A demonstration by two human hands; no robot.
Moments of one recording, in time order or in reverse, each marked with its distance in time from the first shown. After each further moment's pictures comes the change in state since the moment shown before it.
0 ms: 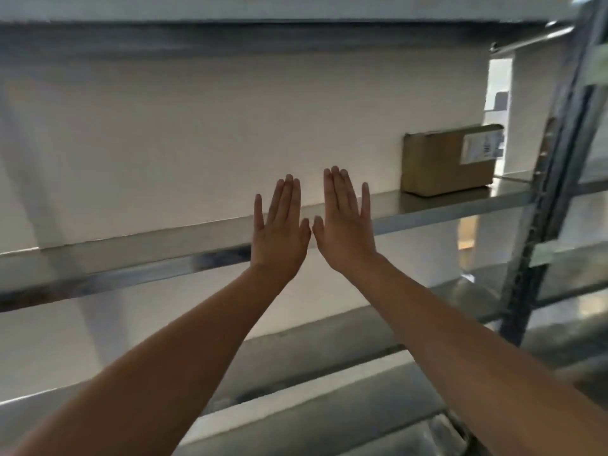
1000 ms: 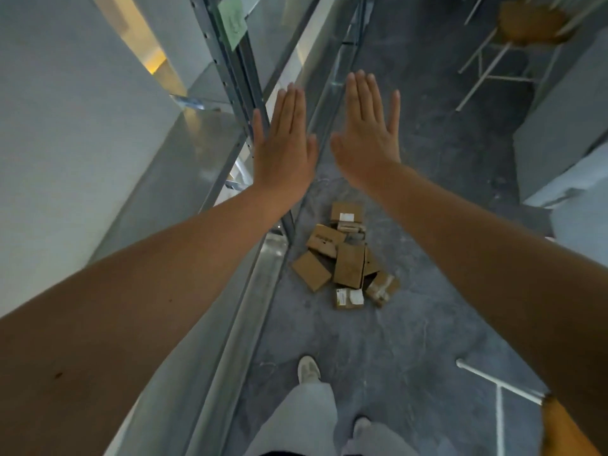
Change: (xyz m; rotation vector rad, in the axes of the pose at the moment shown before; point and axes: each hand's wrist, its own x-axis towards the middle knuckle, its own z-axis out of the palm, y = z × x) left_hand -0.055 0.473 0.214 -0.744 -0.396 0.833; right_hand -0.266 0.387 0.044 -0.538 -0.443 1.000
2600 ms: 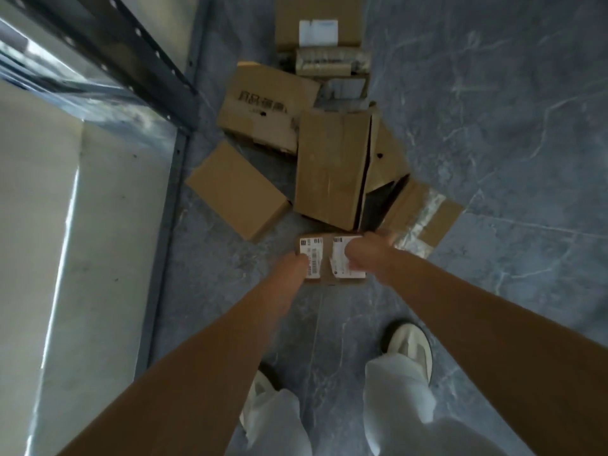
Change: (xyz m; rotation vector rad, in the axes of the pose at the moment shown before) left_hand -0.255 0.033 0.758 -0.841 -1.156 -1.210; right_hand -0.215 0.177 0.789 0.444 -1.271 0.729
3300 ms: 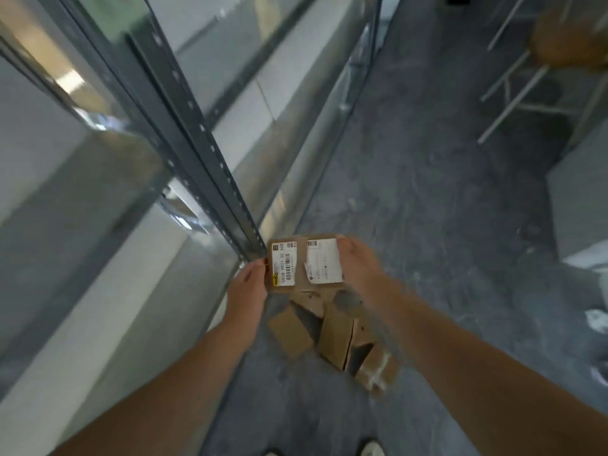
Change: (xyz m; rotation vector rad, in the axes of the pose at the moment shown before) left_hand -0.509 0.200 -0.195 -0.500 0.425 0.662; right_hand -0.504 -0.192 -0.284 0.524 0.332 -0.573
